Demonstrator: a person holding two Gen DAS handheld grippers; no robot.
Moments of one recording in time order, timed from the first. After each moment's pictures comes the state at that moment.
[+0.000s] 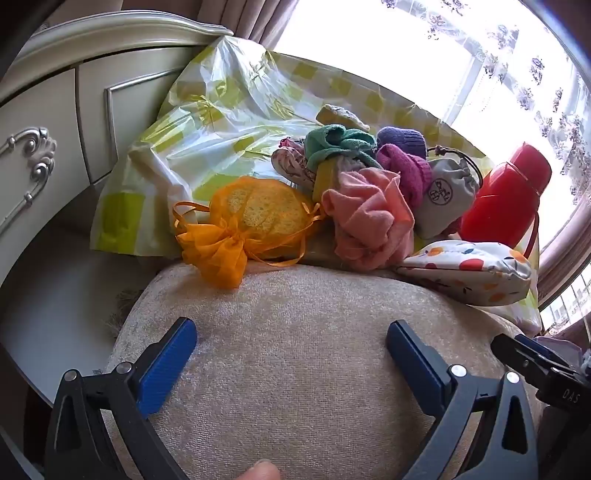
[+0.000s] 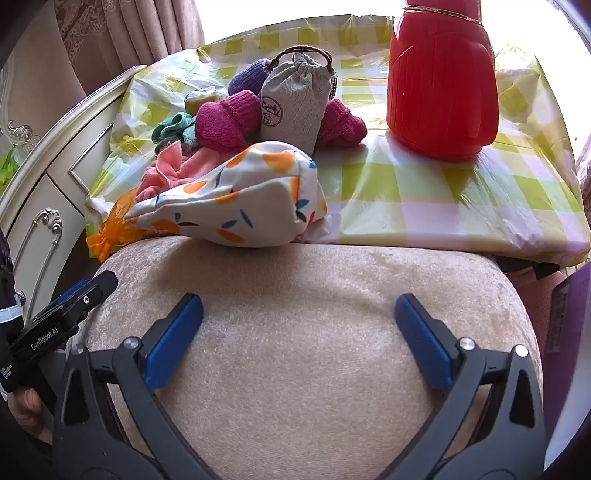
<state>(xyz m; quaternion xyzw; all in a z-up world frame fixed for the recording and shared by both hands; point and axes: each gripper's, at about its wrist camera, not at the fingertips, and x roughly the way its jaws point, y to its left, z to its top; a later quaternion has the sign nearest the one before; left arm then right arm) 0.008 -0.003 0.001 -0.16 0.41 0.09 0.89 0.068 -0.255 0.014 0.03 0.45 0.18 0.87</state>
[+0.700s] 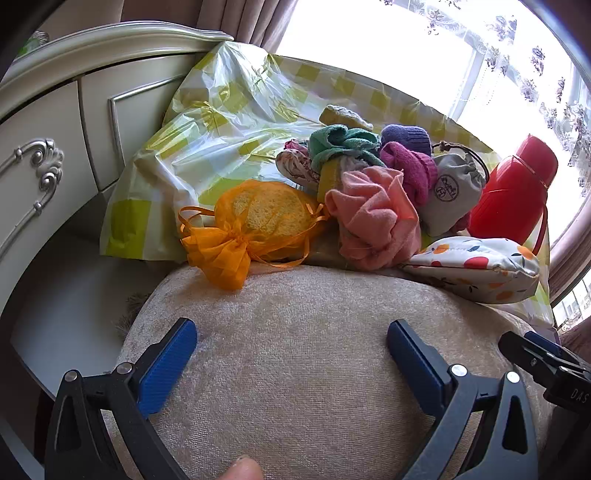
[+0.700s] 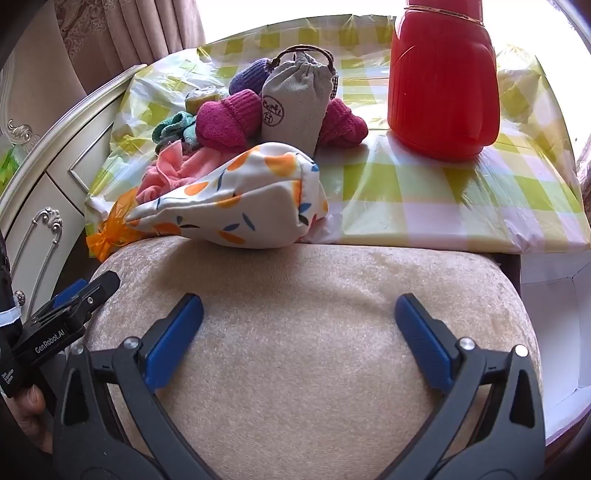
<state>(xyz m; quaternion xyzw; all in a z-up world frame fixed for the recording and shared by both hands) 0.001 -0.003 0.002 -0.16 0.40 0.10 0.90 0.069 -0.253 0.014 0.02 0.45 0.18 0.87</state>
